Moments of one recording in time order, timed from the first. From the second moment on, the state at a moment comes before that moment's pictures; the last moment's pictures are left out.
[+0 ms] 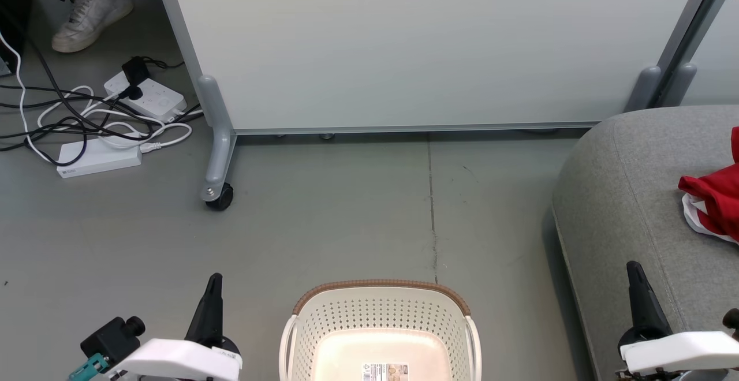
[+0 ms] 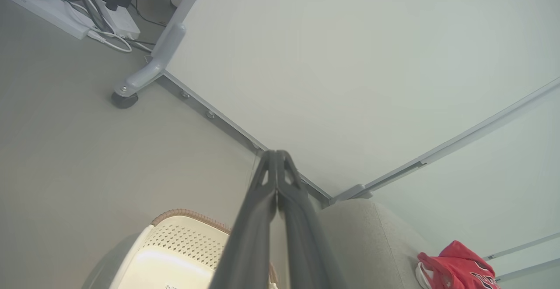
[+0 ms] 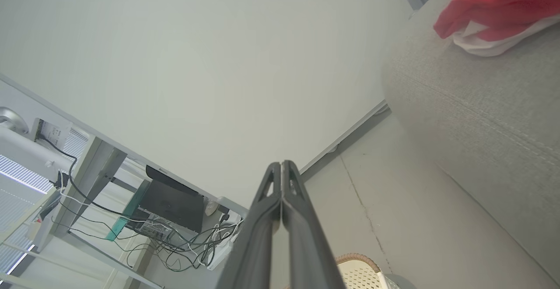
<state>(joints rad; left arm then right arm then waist) -0.01 0.06 -0.12 0.29 -0.91 -0.04 -0.11 0.00 -0.04 -0.06 0.23 0.86 0.13 -0.09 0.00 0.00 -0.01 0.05</state>
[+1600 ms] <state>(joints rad) -0.09 0.07 -0.03 0.27 -1.39 -0.10 0.02 -0.03 -0.04 -0.12 0.20 1.35 0.13 0.04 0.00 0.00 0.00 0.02</state>
